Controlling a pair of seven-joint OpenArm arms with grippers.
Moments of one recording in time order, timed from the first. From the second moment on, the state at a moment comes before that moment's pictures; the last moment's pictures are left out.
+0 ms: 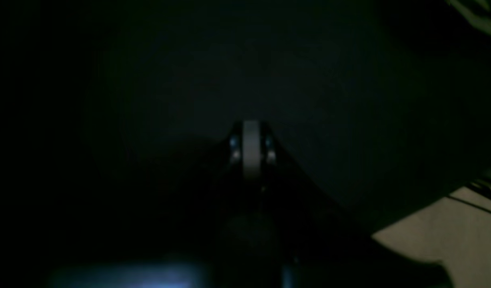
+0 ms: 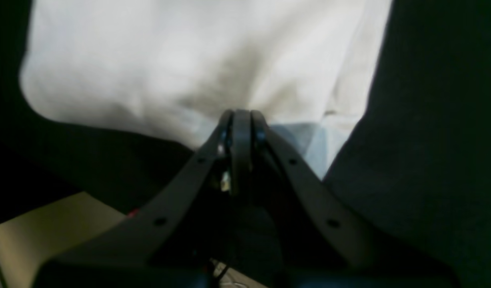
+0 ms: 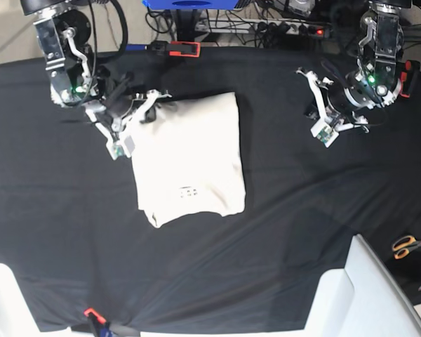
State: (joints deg) left arm 17.7 -22.2 -4.8 89.5 -5.0 -34.6 35.9; right arm -12.2 8.7 -12.3 86.9 24.3 7.8 -44.7
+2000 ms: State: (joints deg) left arm 9.6 -8.4 8.2 96.4 -4.4 -33.8 36.4; right arm -12.0 10.8 -8.5 102.3 24.1 7.8 -51.5
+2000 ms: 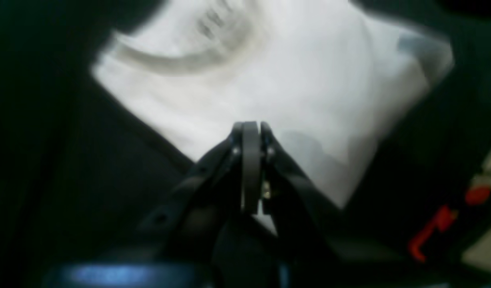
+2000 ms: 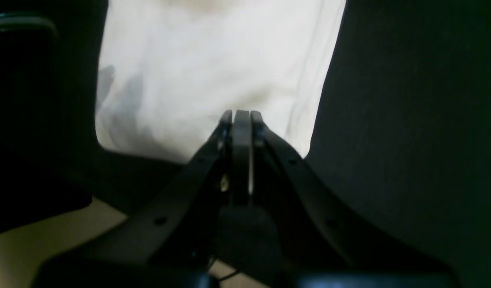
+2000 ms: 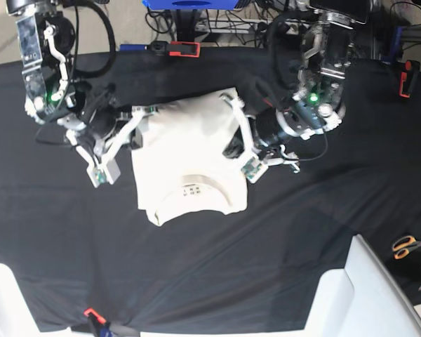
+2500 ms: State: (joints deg) left arm 7.6 -8.0 13.4 80.4 -5.4 -34.4 35.0; right arm -12.7 11.3 -5.2 102.2 24.0 7.8 -51.4
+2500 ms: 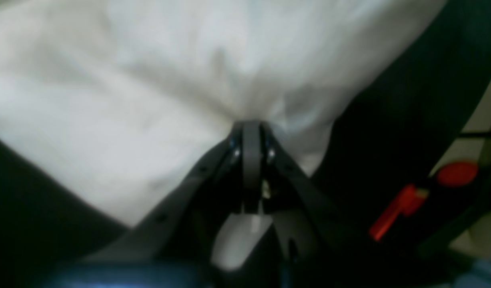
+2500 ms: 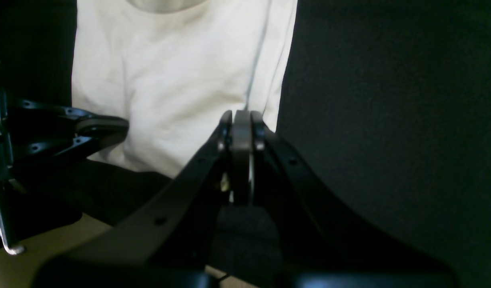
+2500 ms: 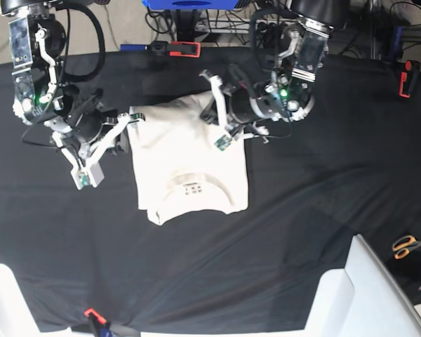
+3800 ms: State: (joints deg) left arm 21.8 -23.7 -23.9 97.5 -4.9 -34.6 39.3; right arm -6.2 9.7 -23.1 81.2 25.0 8.2 -40.3
